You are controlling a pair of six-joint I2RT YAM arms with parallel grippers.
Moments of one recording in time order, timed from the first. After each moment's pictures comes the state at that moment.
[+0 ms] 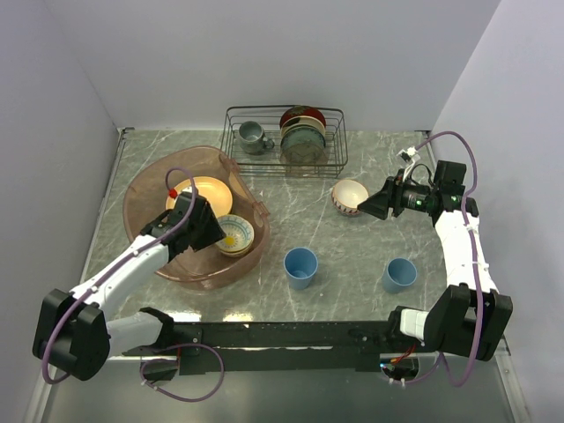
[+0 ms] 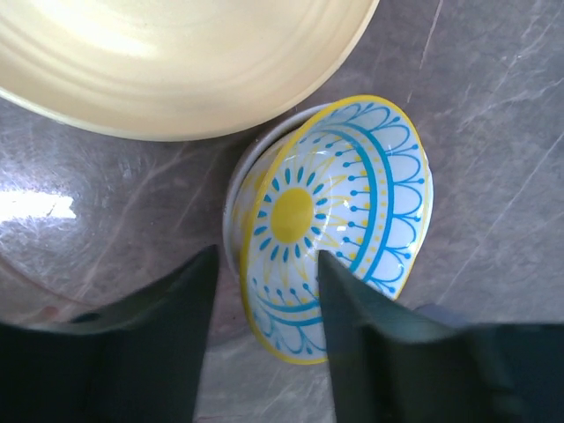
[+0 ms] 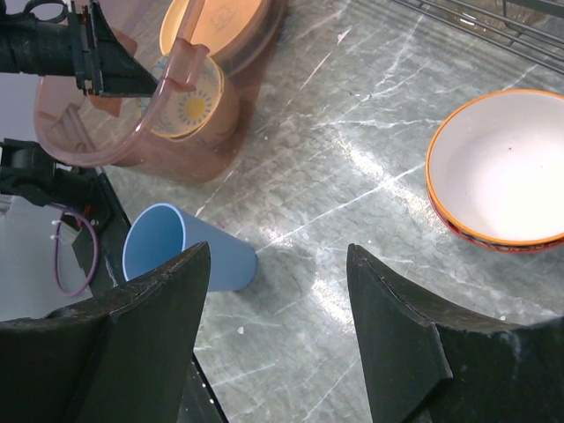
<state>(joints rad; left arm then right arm) -0.41 1.15 0.73 -0.47 -0.08 -0.80 -0.24 1.22 1.01 -0.61 -1.14 -0.24</state>
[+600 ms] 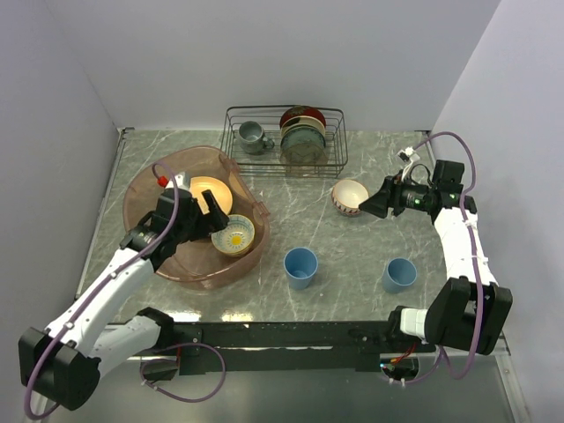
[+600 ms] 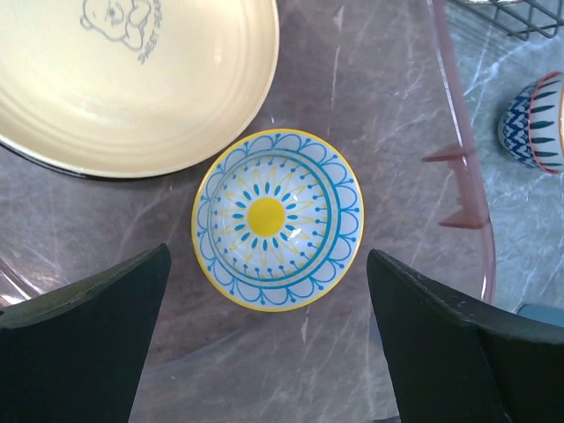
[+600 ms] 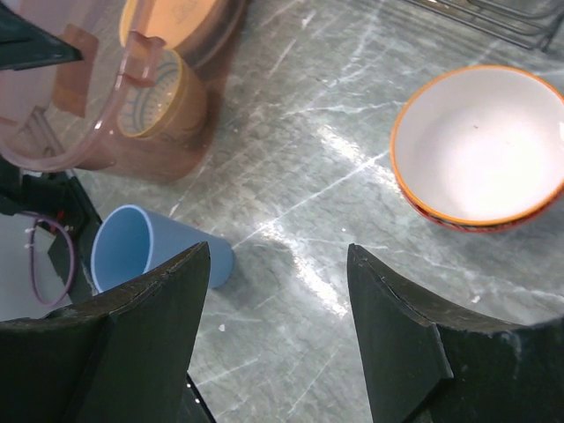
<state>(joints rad) -0.40 0.98 0.80 -0.50 -0.09 -0.69 -0.24 1.25 1.01 -0.60 -1.06 -0.24</state>
